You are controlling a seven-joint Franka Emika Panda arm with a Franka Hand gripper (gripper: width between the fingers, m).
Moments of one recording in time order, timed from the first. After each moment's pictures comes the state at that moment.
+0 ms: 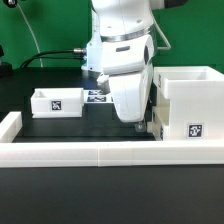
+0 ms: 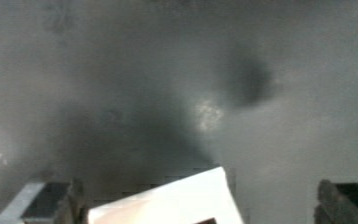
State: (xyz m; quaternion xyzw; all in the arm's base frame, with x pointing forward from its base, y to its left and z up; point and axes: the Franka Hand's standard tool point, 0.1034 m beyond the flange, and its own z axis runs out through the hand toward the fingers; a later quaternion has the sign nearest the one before) arm 0.539 0.030 0.023 -0.79 -0.60 -0.03 0.11
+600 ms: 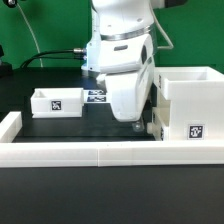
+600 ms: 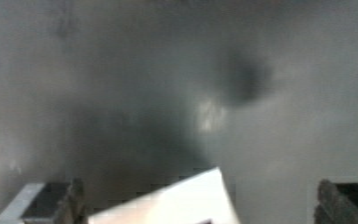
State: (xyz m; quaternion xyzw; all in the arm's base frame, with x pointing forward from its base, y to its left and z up) arm 0.532 0.010 0.026 -0.80 -0.59 -0.02 0.11
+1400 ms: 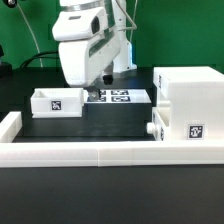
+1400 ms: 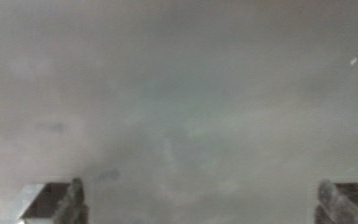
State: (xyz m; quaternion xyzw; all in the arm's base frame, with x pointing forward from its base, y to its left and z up) arm 0.474 -0.054 0.067 -0.82 -0.56 -0.01 0.09
